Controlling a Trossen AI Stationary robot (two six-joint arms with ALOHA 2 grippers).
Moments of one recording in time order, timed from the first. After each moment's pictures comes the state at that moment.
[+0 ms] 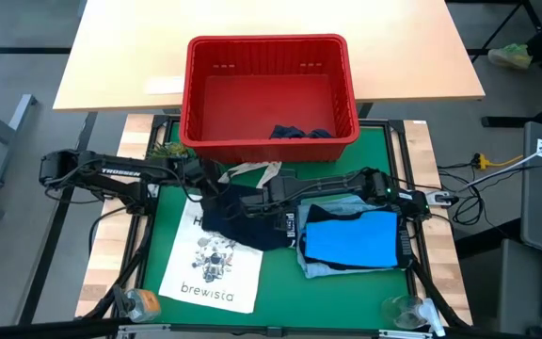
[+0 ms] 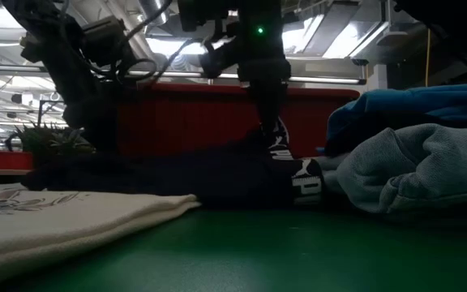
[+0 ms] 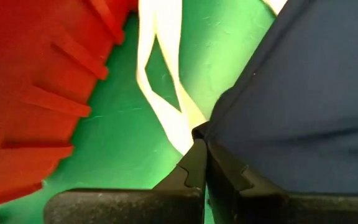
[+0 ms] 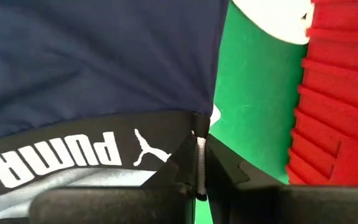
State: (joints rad) left arm 0.23 1.14 0.50 -0.39 -0.18 -0.15; right arm 0.10 2.34 2.23 -1.57 0.31 0.23
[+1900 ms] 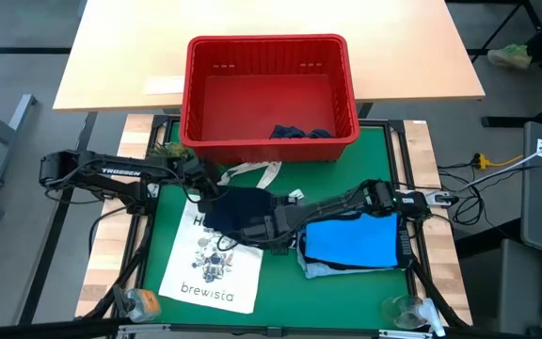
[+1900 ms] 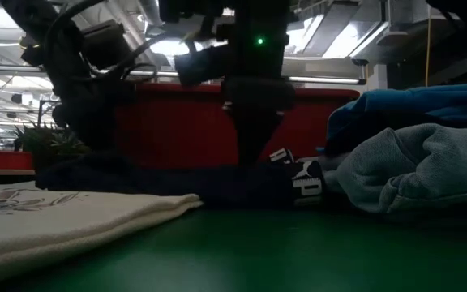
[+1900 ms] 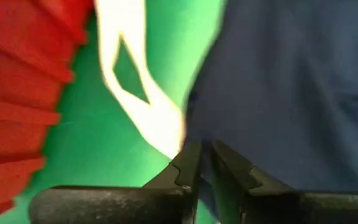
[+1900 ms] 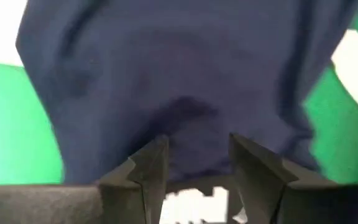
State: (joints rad) left arm 0.26 1.14 0.49 -0.39 -0.06 -0.04; right arm 0.23 2.33 2.02 -1.21 0.30 0.18
